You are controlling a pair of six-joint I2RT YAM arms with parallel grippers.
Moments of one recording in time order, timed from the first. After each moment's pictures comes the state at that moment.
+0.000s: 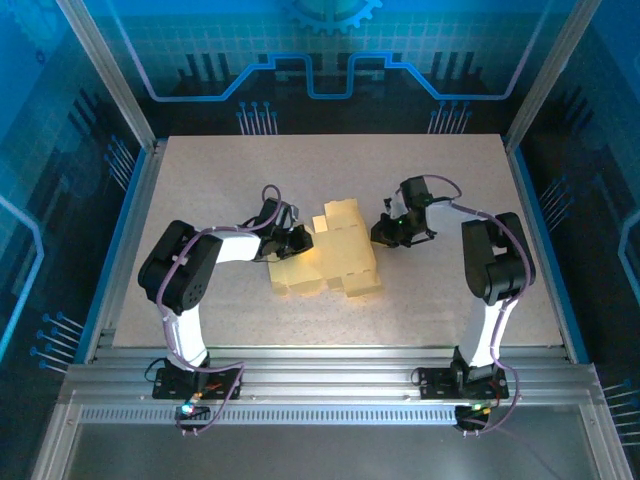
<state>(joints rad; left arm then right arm) -0.39 1.90 0.95 0.05 0.34 -0.74 0.22 1.91 1.17 -0.46 -0.55 0.41</state>
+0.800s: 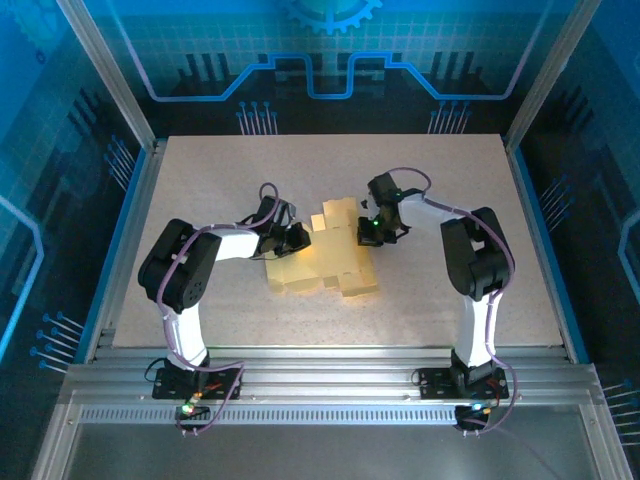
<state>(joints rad) -0.37 1.91 0.97 0.03 0.34 -0.74 0.39 2.00 1.34 -0.63 -0.29 0.36</state>
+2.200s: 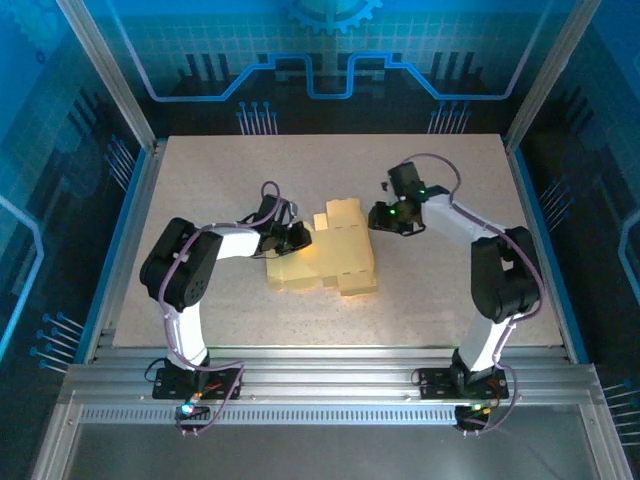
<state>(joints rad) -0.37 1.92 0.99 0.03 0.35 -0.71 0.30 1.77 1.23 -0.55 -0.22 0.42</state>
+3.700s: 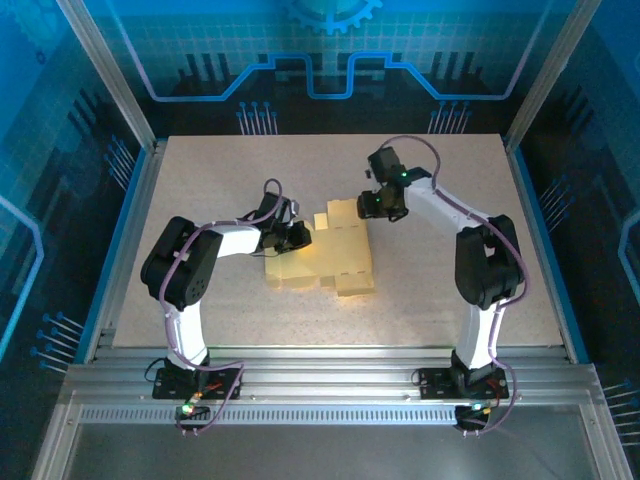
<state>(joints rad) -0.37 1.93 1.02 -0.03 0.34 -0.64 0.38 1.92 1.54 -0.73 -0.01 0.26</state>
